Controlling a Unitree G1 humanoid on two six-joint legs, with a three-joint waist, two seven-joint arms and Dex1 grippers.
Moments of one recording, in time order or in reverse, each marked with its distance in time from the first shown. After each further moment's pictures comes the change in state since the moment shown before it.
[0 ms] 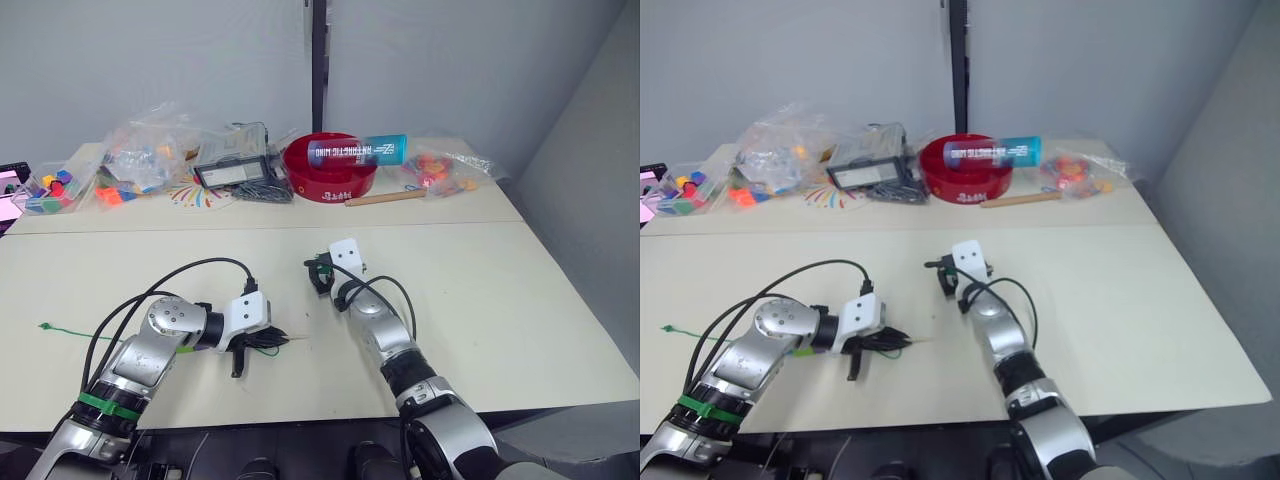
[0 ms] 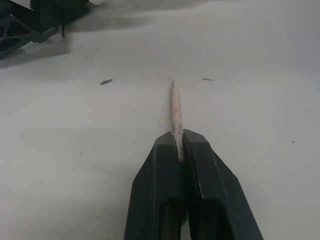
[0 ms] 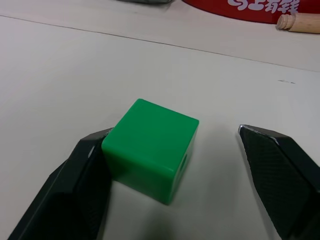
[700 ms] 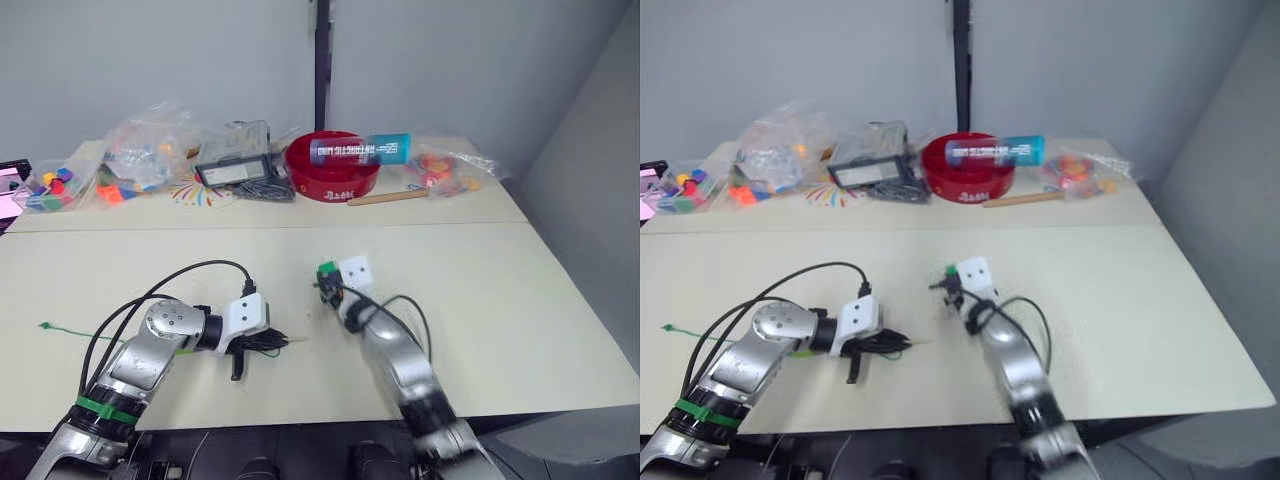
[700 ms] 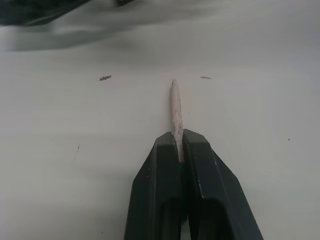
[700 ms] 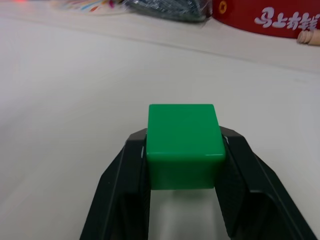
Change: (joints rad) left arm 0.021 0.010 0.008 -0.006 -0.029 -0.008 -0.002; right arm 0.494 -0.140 0.158 -0.807 0.019 0.257 0.188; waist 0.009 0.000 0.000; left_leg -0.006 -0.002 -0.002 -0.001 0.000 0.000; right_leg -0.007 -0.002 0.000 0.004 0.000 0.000
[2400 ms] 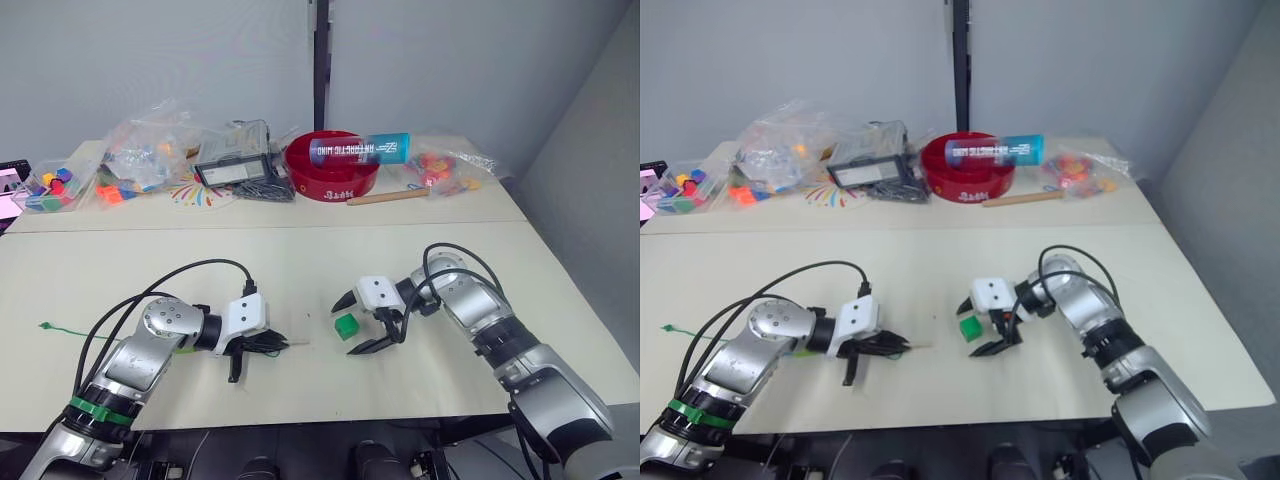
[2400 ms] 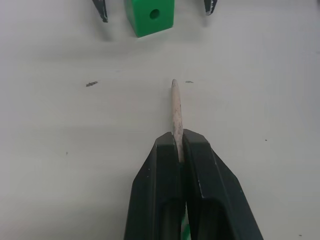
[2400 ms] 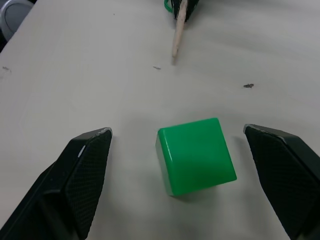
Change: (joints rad) left arm 0.014 0.022 0.000 -0.075 -0.013 0.056 -0.018; right arm -0.604 -0.453 0.222 0.652 0.039 -0.490 1.248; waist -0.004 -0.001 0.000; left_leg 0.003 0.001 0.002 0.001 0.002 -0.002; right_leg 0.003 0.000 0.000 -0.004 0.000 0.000
